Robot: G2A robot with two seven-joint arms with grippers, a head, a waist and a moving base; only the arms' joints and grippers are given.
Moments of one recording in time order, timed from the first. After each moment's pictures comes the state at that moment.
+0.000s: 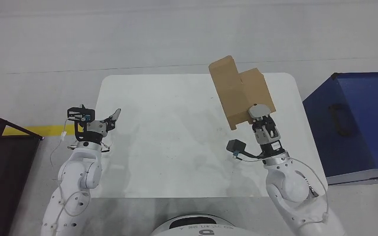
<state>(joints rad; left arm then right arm) 1.73 -1.15 -1.60 -1.80 1.33 0.00 0.00 -1.85 -1.05 1.34 -2.02 -2.80 0.37 0.09</state>
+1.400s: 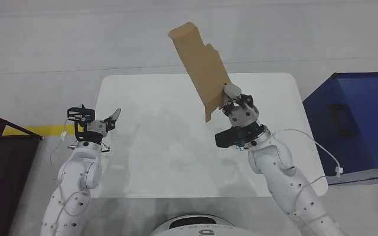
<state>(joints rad) 1.73 -1.15 -1.60 -1.80 1.33 0.00 0.00 -1.50 -1.15 1.18 -1.92 -1.89 0.15 -0.46</state>
